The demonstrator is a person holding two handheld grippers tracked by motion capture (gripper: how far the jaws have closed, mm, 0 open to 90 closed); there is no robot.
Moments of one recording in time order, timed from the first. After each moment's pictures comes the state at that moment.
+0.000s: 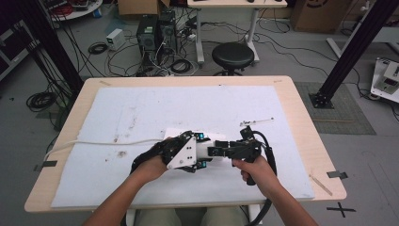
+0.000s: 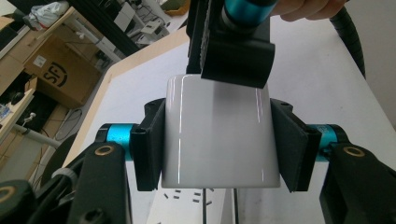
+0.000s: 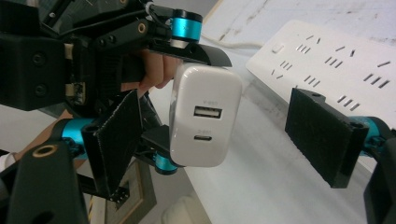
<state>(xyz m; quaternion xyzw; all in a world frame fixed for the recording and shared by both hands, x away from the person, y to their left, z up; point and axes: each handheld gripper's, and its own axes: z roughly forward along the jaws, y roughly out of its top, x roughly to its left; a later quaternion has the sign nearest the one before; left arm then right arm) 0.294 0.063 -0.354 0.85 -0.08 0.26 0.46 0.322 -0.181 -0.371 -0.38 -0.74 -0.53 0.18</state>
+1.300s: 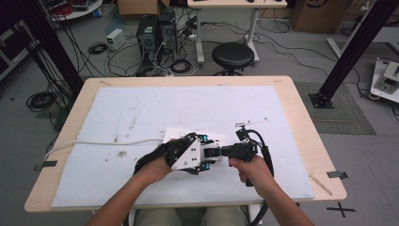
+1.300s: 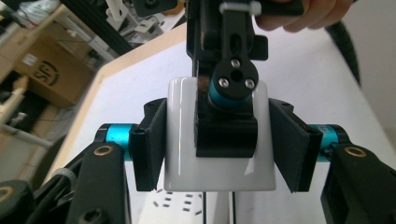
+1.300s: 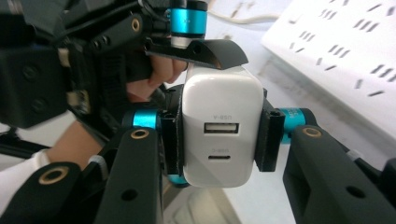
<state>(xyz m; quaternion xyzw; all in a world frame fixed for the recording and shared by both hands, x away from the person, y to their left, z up) 0.294 0.054 -0.356 0.85 -0.07 0.24 0.46 0.328 -0.174 -0.379 -0.40 -0.73 -0.50 0.25</state>
